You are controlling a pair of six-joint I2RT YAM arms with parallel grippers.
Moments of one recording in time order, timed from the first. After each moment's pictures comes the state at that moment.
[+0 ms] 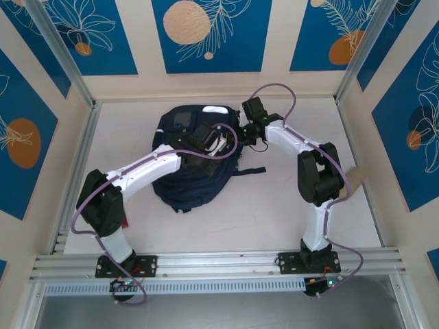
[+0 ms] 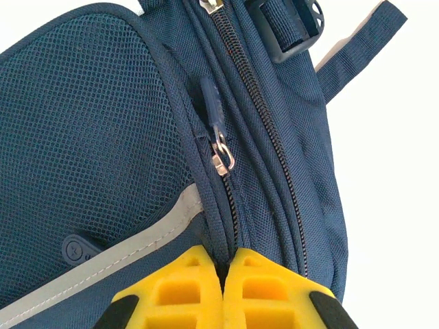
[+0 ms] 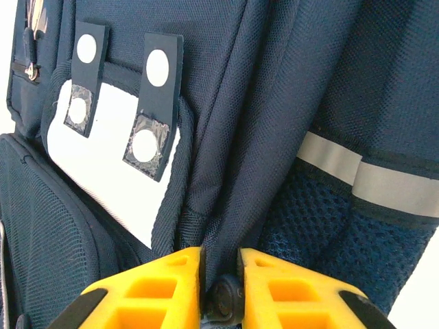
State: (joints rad) left arm -0.74 1.72 1.41 -0.75 -0.03 -0.10; right arm 0.40 1.97 1.55 -0.57 -0.34 0.45
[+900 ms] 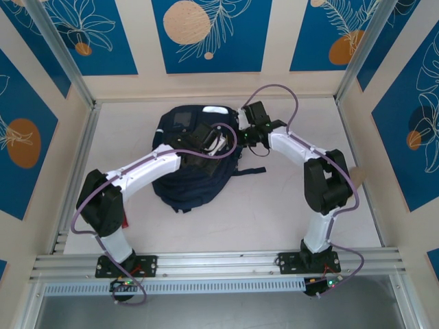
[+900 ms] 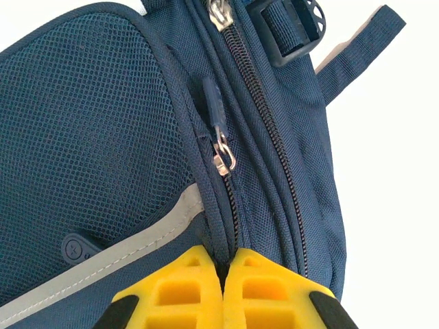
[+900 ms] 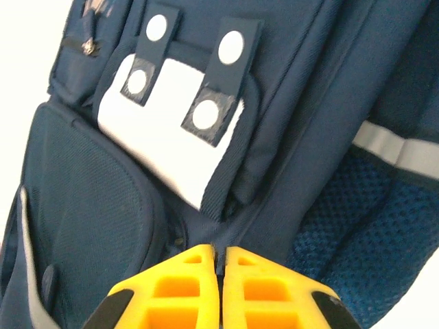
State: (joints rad) left arm -0.73 1.72 1.41 -0.74 -0.03 -0.12; right arm 0.42 1.84 1.39 -0.44 -0.37 0.37
